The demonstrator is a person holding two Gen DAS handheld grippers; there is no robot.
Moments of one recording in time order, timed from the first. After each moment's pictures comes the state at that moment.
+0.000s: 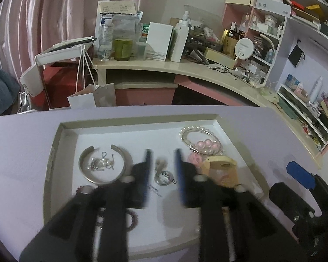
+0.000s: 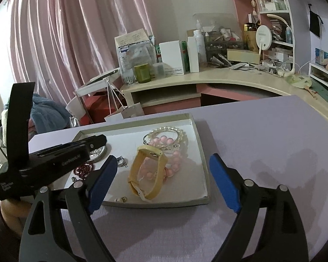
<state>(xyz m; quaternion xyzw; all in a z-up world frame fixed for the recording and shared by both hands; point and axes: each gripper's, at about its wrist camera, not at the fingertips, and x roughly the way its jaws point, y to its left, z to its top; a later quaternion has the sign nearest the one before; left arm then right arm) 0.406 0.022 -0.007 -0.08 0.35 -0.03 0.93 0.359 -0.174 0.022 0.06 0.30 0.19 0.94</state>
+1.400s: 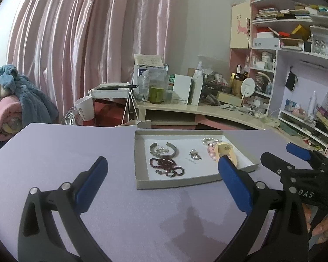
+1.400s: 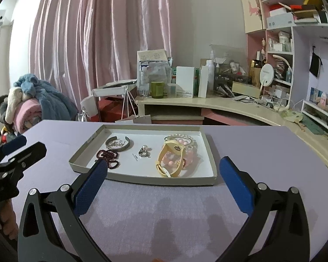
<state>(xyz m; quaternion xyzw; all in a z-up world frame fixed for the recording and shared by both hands) 0.202 0.060 0.027 -0.06 0.19 0.04 0.98 0.266 -0.153 0.038 -0.01 0.21 0.19 0.96</state>
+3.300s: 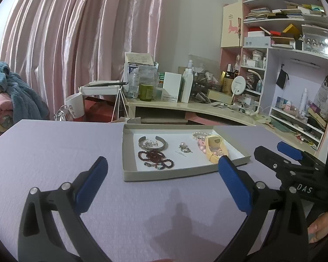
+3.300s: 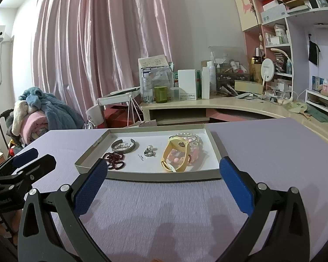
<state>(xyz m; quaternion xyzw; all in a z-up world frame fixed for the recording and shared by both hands) 0.200 0.054 0.007 -0.06 0.19 0.01 0.98 0.255 -0.159 0.022 0.02 0.19 0.21 0.96</state>
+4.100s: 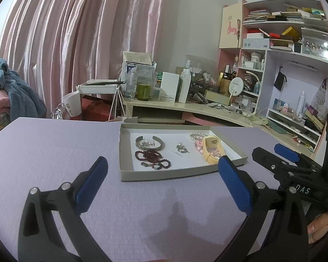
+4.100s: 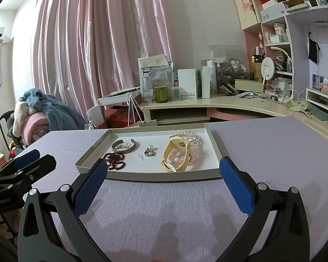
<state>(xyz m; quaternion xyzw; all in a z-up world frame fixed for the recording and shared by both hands) 0.202 0.057 0.007 -0.07 0.19 0.00 0.98 0.255 -0.156 0.018 0.03 0.19 0.21 0.96</state>
